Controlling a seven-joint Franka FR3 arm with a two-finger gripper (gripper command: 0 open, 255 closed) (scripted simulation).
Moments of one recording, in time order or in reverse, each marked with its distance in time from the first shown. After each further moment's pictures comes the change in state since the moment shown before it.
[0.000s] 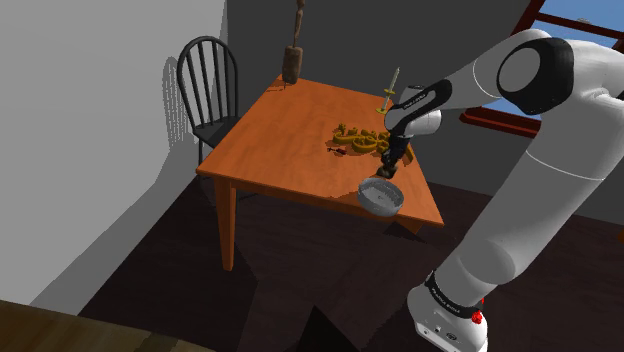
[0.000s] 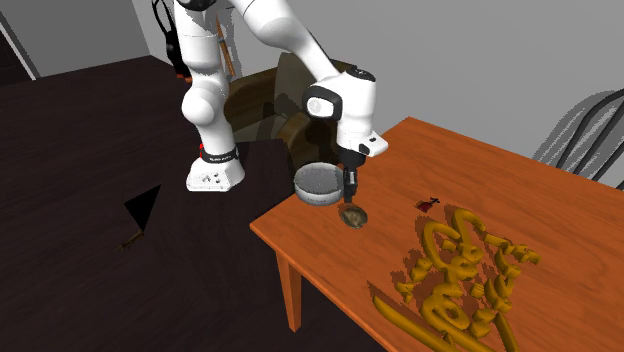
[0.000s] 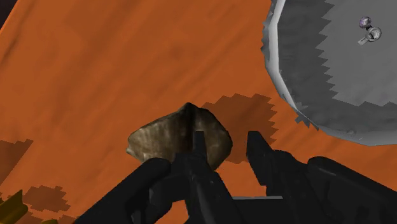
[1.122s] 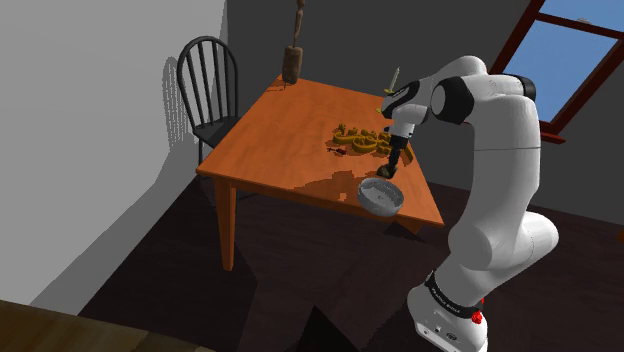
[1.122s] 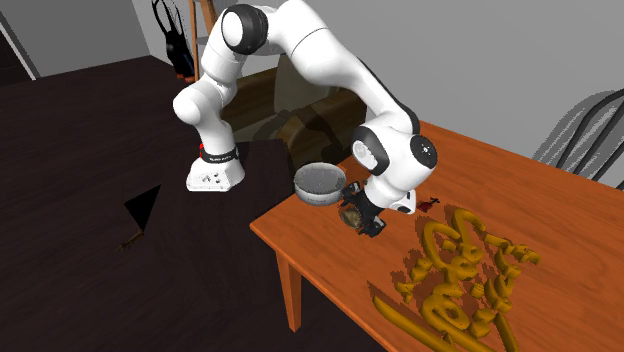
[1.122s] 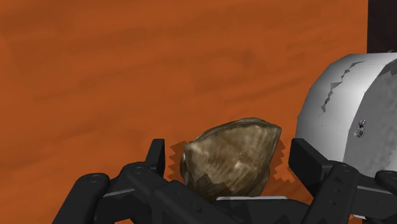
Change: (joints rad) arm -0.337 0.522 0.149 0.664 0.368 -0.661 -0.978
